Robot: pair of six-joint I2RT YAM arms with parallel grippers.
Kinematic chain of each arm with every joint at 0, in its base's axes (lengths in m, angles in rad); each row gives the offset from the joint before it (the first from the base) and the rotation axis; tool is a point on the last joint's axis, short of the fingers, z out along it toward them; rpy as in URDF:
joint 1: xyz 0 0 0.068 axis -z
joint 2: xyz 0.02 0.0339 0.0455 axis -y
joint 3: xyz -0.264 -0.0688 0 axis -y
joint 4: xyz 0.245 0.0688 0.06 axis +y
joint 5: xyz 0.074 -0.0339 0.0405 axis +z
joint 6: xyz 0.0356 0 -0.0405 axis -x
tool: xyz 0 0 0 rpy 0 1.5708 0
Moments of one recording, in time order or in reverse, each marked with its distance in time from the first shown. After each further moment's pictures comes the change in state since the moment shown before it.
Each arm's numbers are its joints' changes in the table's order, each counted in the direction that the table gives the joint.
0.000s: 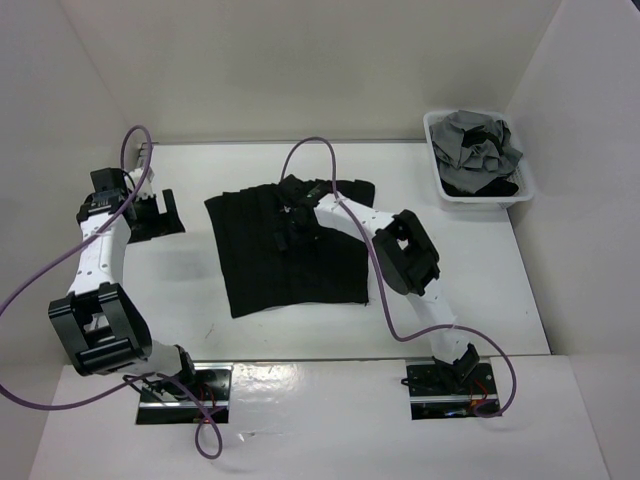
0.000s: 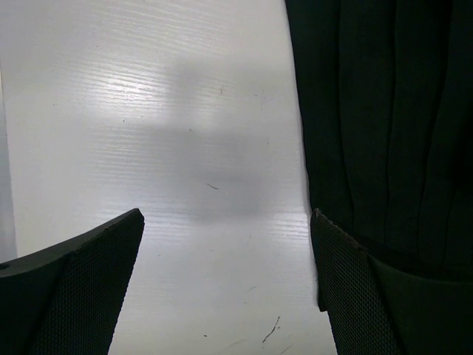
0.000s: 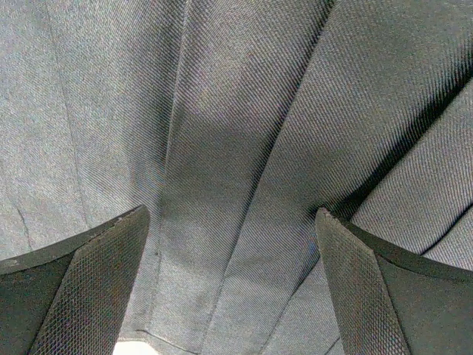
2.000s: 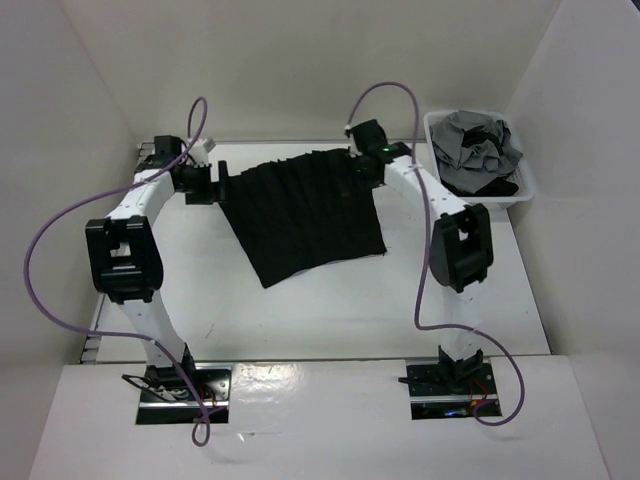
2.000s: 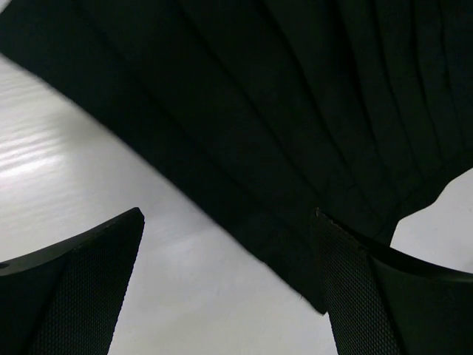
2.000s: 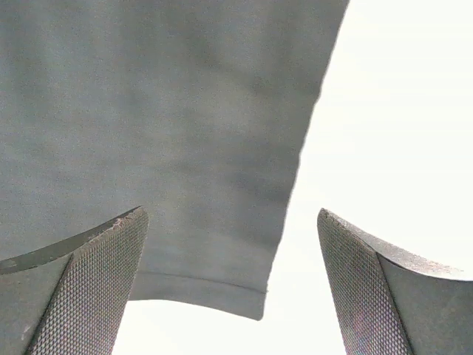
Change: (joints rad) left arm 0.234 -0.449 0.337 -0.127 -0.253 0.029; right arm 0.318 0.226 -0.005 -0.011 -0.090 0.290
